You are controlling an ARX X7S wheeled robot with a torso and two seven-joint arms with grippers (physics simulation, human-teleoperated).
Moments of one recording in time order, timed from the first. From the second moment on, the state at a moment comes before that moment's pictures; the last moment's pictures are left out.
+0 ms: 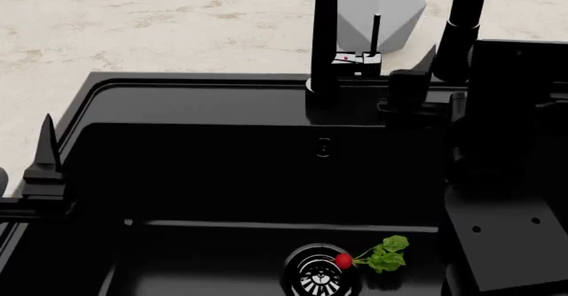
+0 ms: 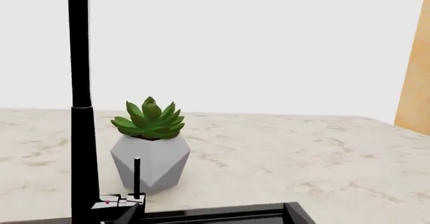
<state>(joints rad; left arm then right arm) -0.37 -0.40 0.12 0.63 -0.36 -0.67 -0.37 0.80 0.34 -0.13 -0.12 0.33 0.75 0.33</state>
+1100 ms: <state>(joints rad) -0.38 -0.41 0.14 0.63 -0.36 -0.67 -0.38 0.95 0.37 -0.14 0.20 0.25 0.63 0.27</state>
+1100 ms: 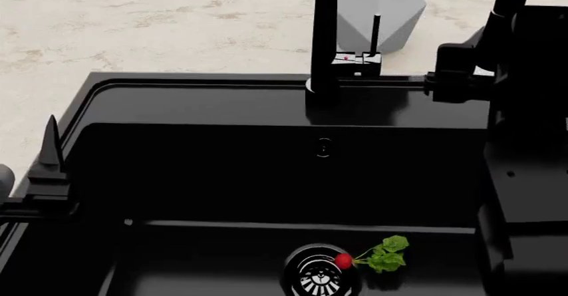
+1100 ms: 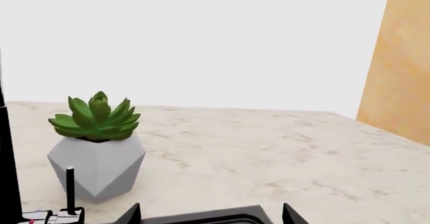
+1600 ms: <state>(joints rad) -0.38 -0.42 0.14 0.63 -0.37 -0.67 -0.39 1.01 0.37 -0.14 0.32 0.20 0.59 0.26</state>
